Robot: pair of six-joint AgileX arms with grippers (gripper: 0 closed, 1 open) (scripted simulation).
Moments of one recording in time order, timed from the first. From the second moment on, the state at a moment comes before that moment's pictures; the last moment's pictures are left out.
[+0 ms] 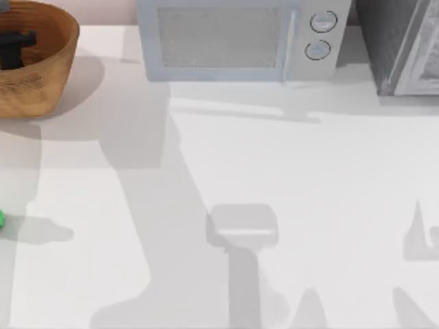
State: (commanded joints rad) left arm 0.18 2.55 2.33 -1.05 0.28 0.12; right arm 0.00 0.00 0.00 0.00 0.00 0.00
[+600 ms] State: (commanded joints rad) left arm 0.13 1.79 1.65 -0.76 0.18 0.07; right arm 0.00 0.00 0.00 0.00 0.00 0.00
